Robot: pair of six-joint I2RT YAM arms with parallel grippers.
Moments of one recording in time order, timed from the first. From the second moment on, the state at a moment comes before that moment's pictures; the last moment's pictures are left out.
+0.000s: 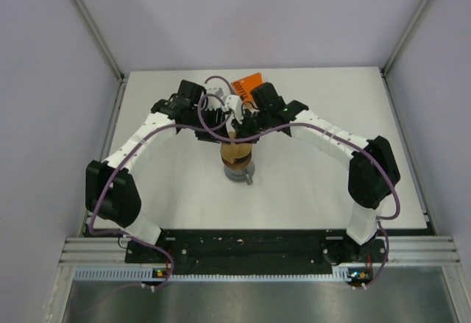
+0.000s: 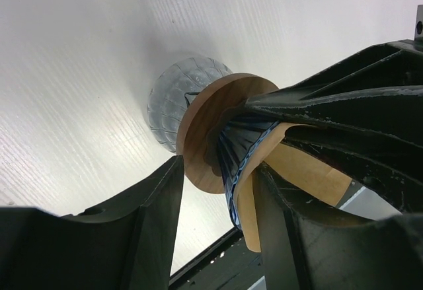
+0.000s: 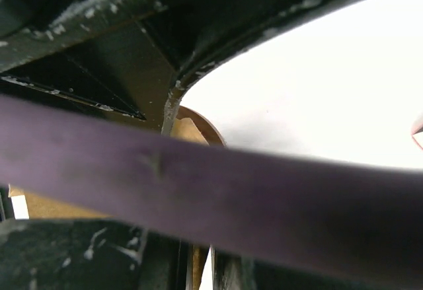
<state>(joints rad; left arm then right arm) -0.38 1.59 1.37 -0.76 0.45 -0.25 0.70 1.81 1.52 -0.51 -0.50 -0.44</state>
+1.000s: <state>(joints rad) -0.38 1.57 1.33 -0.73 0.45 -0.24 0.70 1.86 1.56 -0.55 -0.50 -0.42</state>
